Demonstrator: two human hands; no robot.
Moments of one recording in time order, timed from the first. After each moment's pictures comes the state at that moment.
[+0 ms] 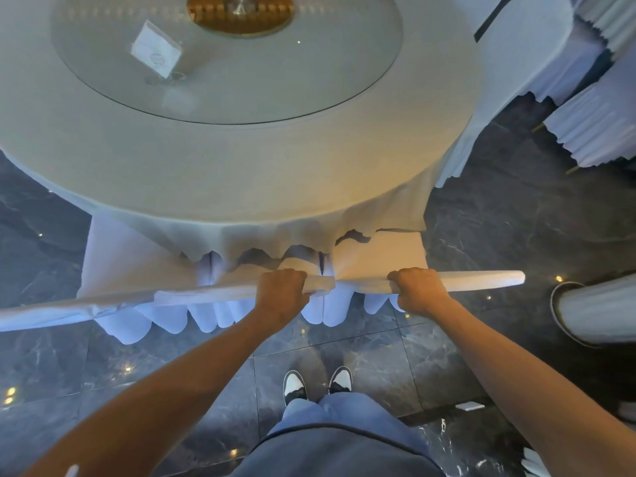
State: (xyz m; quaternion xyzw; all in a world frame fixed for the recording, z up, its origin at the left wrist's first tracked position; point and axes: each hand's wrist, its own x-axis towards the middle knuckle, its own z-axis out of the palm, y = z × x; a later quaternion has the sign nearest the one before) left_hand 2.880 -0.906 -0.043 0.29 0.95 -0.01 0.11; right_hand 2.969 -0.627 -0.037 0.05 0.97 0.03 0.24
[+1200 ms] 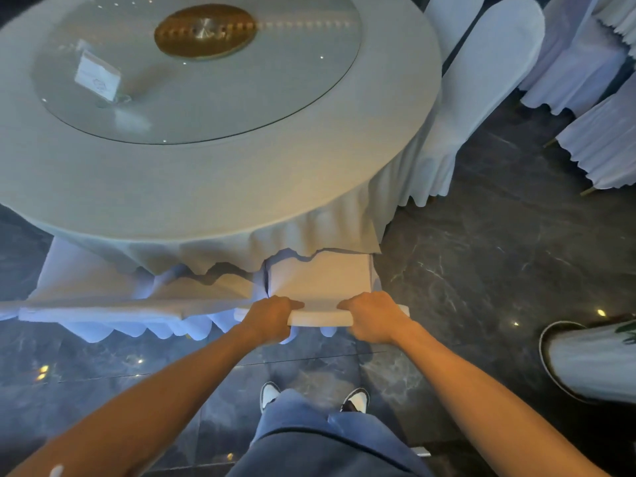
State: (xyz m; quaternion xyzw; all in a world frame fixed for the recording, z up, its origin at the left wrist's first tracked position) left_hand 2.950 -0.619 -0.036 0.26 0.91 0.02 0.32; right_hand 3.007 -0.385 -0.040 -0.12 0.95 -0.12 0.25
